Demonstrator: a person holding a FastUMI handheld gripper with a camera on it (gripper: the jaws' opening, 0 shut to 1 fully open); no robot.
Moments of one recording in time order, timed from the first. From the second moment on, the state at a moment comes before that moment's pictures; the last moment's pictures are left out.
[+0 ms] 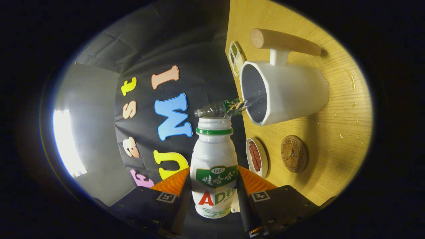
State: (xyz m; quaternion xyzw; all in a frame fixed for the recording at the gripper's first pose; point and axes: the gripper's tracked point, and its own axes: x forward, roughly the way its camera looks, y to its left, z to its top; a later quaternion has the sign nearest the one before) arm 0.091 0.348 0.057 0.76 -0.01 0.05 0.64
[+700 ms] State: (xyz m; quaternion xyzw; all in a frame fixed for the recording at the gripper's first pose) arm 0.089 0.343 0.057 0.78 -0.02 0.05 0.63
